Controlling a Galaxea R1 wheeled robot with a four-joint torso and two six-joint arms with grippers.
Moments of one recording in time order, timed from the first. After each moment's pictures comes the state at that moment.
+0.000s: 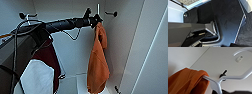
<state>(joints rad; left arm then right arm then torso) -0.36 2.94 -1.99 -0.19 0.12 -0.85 -1.59 3.08 -2.71 -0.11 0.08 0.13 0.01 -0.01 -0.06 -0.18</state>
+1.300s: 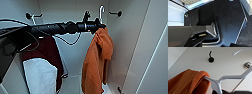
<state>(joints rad) -0.35 2.71 -1.50 -0.18 0.09 -0.85 -1.59 3.08 -2.71 -0.11 0.09 0.13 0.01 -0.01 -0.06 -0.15</state>
